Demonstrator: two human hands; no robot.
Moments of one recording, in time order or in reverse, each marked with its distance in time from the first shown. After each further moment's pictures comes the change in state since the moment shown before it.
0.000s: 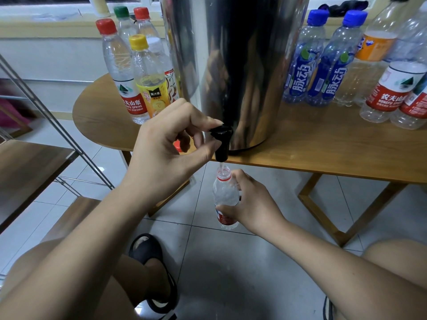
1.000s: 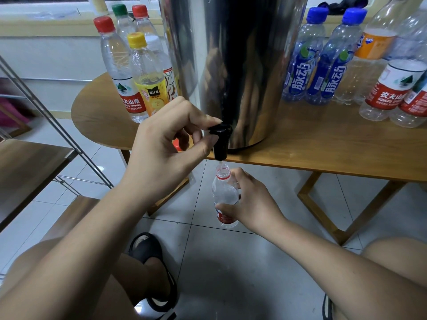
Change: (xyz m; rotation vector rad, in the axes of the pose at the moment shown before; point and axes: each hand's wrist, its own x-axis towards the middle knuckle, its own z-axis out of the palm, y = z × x) left_hand 0.001 0.000 0.001 -0.018 0.011 -0.007; right_hand 0.000 0.004 0.000 -0.004 0.014 -0.041
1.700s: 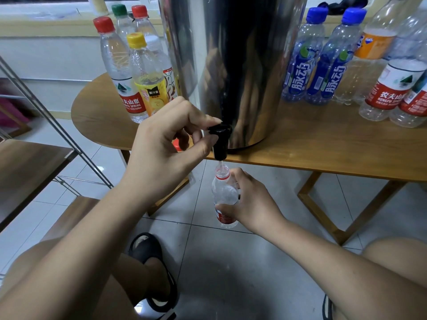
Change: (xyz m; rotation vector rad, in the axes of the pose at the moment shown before) left_hand 0.000 0.000 0.001 -0.003 0.007 -0.009; right_hand -0.002 0.000 0.001 0.016 0.012 -0.009
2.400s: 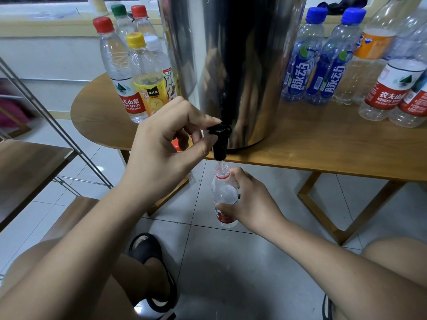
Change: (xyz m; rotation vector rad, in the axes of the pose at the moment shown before) left_hand 0.000 0.000 0.001 0.007 0.000 0.009; right_hand 0.002 0.001 0.001 -0.002 0.008 -0.002
